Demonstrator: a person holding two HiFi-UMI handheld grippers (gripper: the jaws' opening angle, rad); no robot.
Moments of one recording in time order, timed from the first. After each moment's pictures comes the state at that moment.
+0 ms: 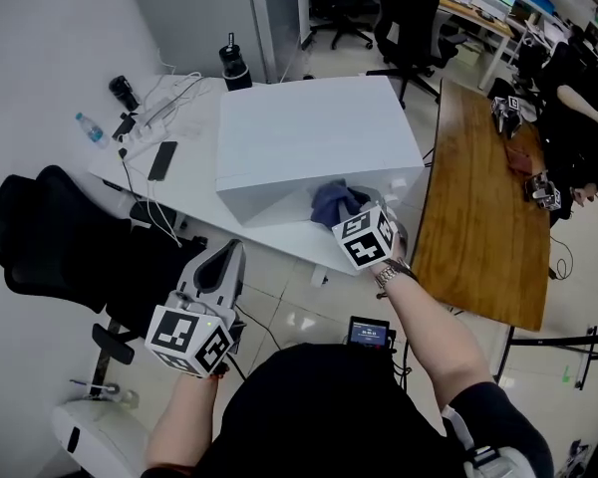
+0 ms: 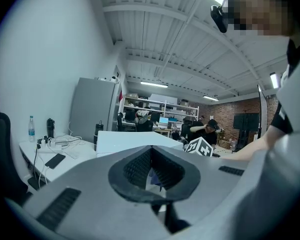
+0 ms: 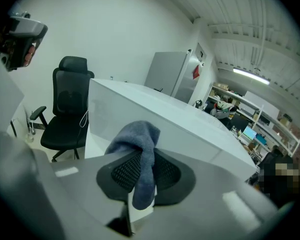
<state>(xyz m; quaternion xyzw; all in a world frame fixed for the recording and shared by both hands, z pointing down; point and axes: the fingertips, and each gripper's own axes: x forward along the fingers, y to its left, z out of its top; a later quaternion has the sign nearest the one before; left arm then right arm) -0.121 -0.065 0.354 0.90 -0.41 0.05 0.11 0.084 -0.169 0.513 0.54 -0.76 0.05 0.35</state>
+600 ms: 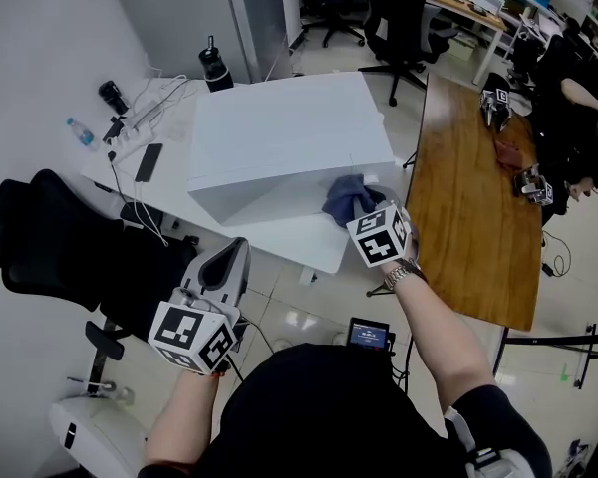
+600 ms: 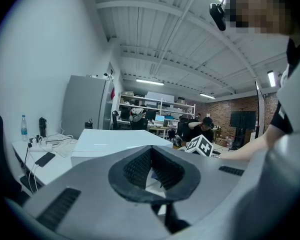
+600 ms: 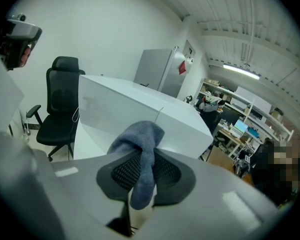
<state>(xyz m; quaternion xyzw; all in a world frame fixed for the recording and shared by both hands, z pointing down) -0.046 -0.048 0.356 0.91 -0.39 0.06 0.10 0.184 -0.145 0.512 0.57 -0.74 0.06 0.35</state>
